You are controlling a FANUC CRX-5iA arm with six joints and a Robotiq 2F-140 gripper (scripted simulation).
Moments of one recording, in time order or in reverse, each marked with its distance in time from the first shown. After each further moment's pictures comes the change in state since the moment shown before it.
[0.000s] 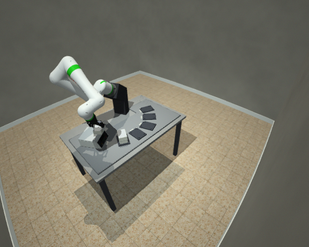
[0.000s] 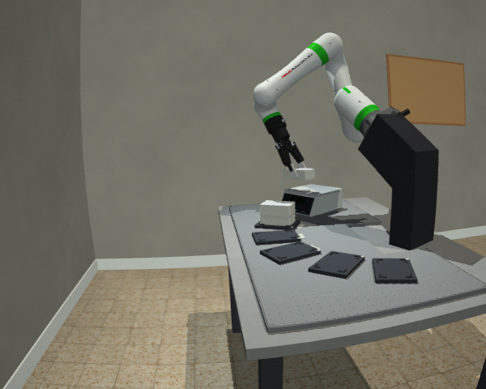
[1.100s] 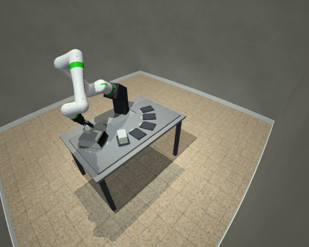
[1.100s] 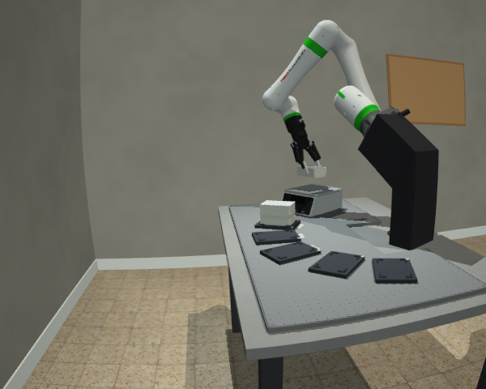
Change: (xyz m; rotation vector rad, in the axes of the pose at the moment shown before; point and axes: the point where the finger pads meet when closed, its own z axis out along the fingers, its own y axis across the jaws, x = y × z) arm -0.013 0.098 0.007 0.162 0.000 0.265
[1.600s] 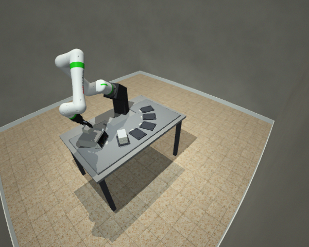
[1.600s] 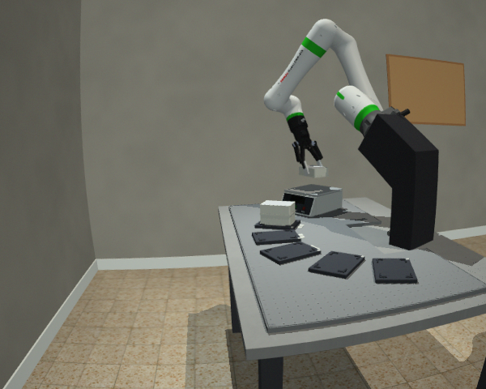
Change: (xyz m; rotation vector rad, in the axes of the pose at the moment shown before) arm 0.000 0.009 0.000 0.034 0.001 0.075
